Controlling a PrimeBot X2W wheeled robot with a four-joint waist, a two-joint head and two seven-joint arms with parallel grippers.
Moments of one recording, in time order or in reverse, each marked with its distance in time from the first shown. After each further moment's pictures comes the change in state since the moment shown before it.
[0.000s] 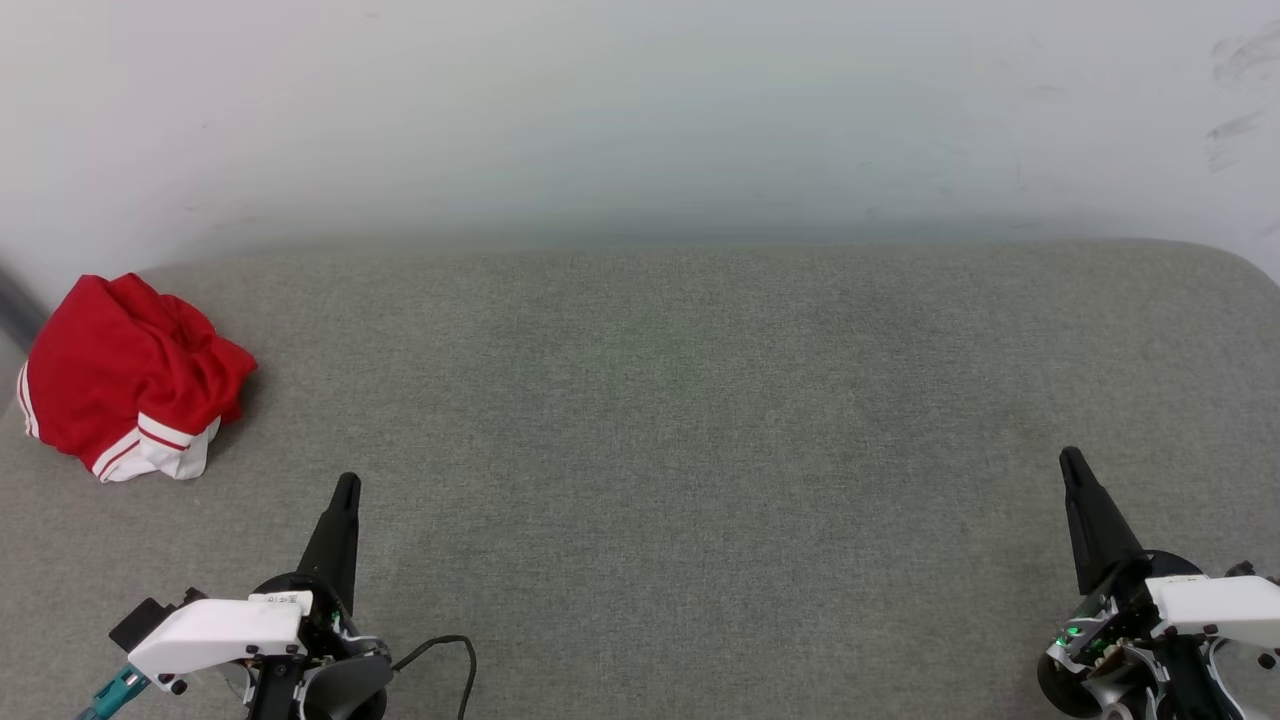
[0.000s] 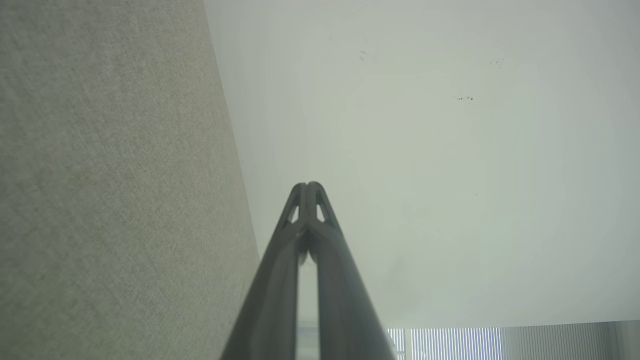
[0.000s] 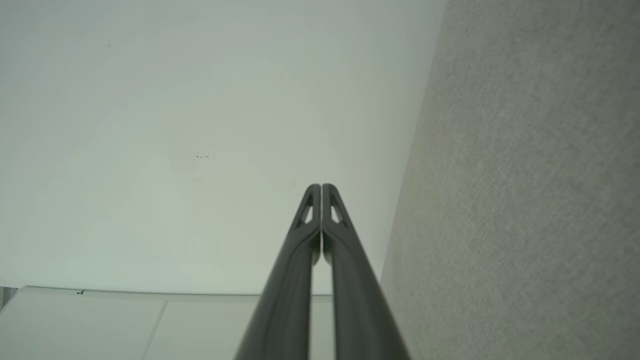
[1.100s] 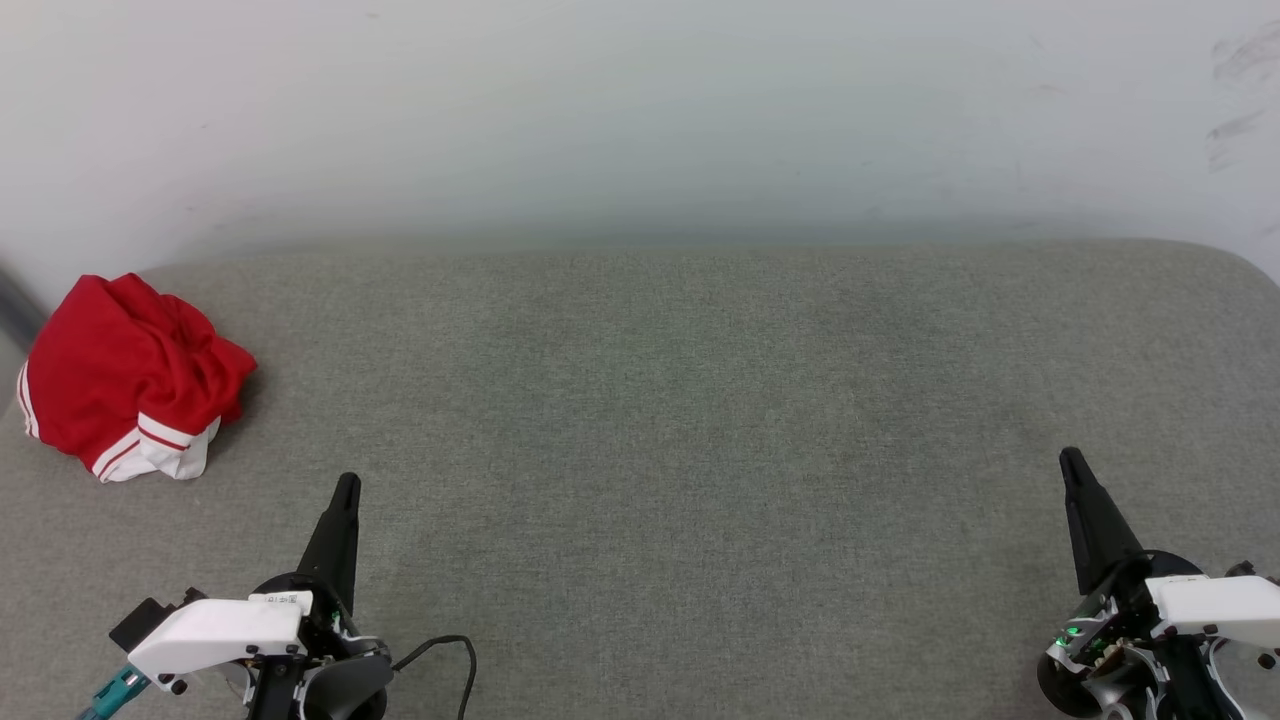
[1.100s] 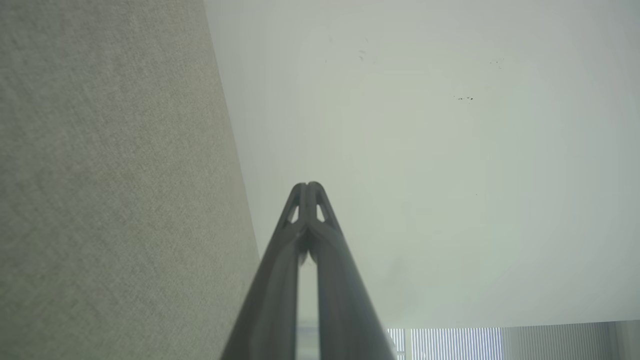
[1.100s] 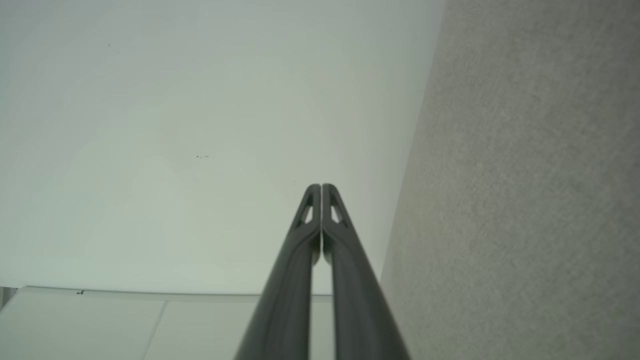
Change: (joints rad) left arm 0.000 0.000 0.000 0.000 0.000 0.000 0.000; right arm 0.000 0.000 0.000 0.000 0.000 0.000 0.000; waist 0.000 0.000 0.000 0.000
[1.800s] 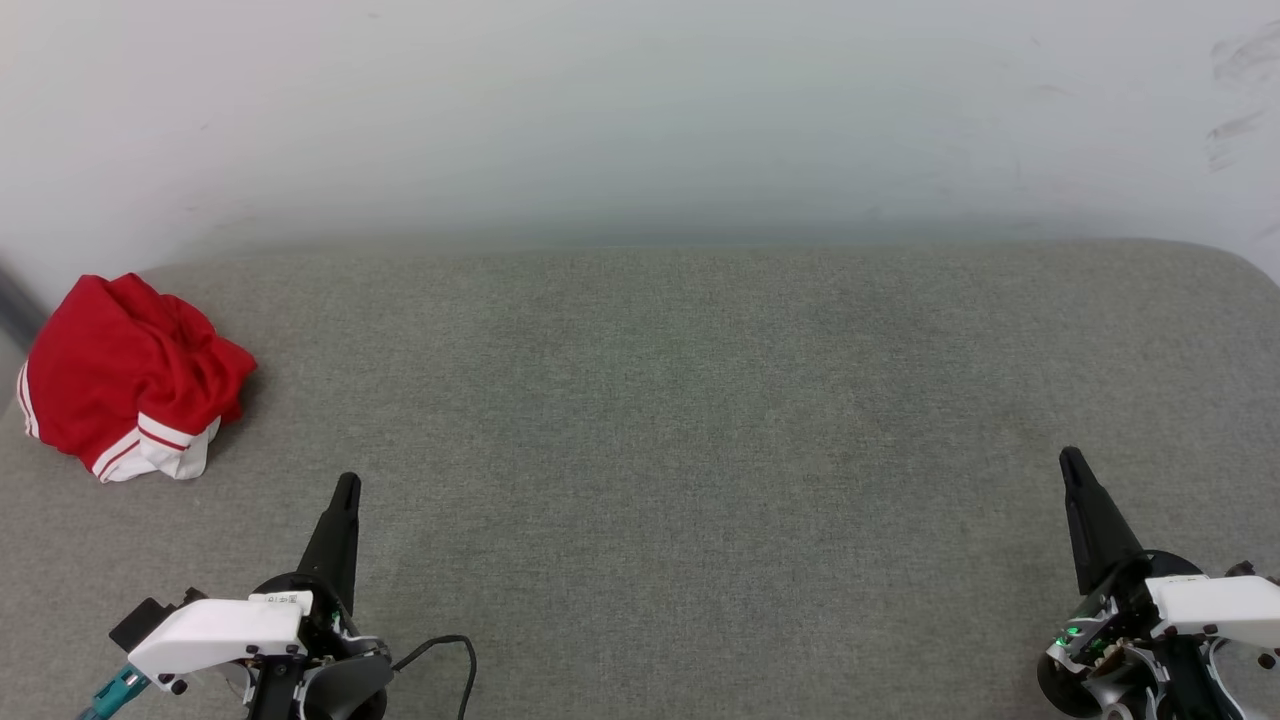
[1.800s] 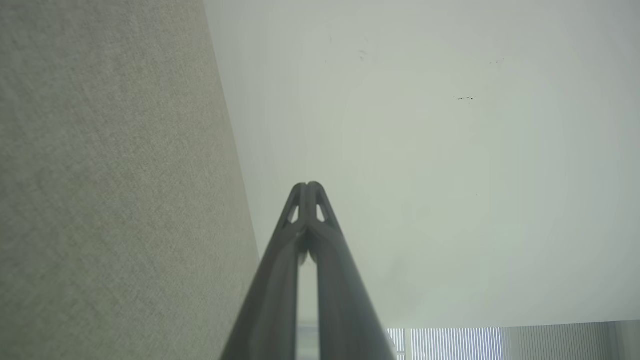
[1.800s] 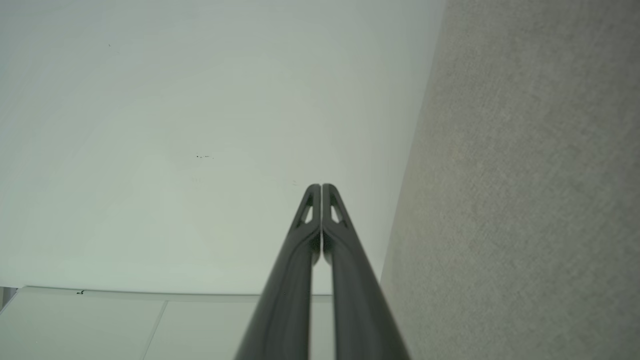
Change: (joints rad) left arm 0.000 0.000 0.000 0.000 0.000 0.000 0.000; right arm 0.000 0.000 0.000 0.000 0.000 0.000 0.000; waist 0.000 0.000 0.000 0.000
